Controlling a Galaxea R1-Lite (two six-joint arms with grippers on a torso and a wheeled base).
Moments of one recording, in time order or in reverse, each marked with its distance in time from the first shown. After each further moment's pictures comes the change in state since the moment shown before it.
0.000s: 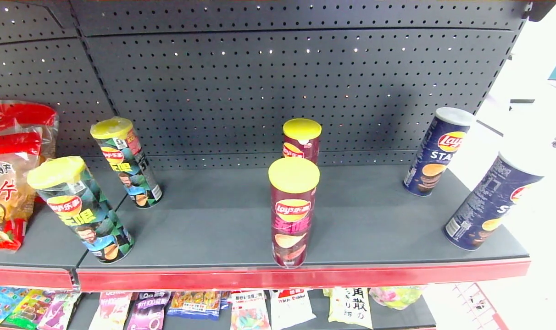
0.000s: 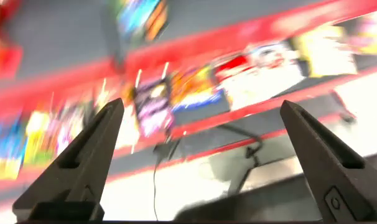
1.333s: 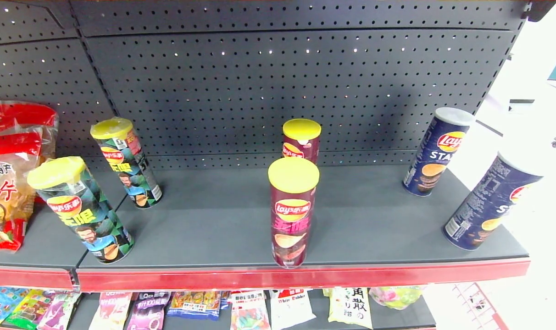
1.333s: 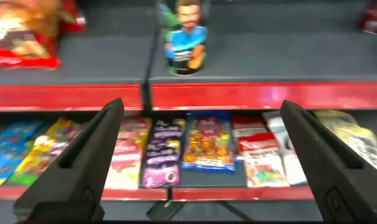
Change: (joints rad) left arm 0.232 -0.208 0.426 -0.609 -0.170 -0.023; right arm -0.271 -0.177 0.135 -0.170 0.112 0.015
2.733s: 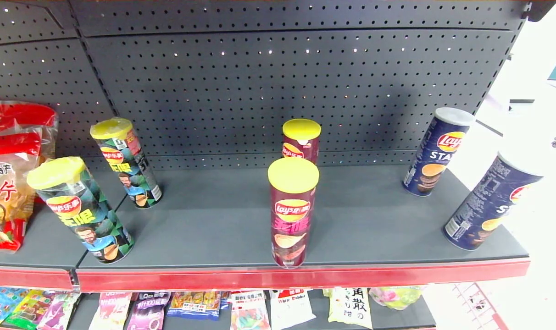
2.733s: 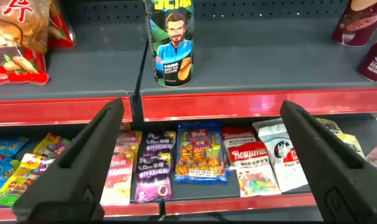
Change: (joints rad) left arm -0.008 -0.065 0.001 0.000 0.000 -0.009; right arm -0.007 -0.032 0.090 -0.170 0.033 0.064
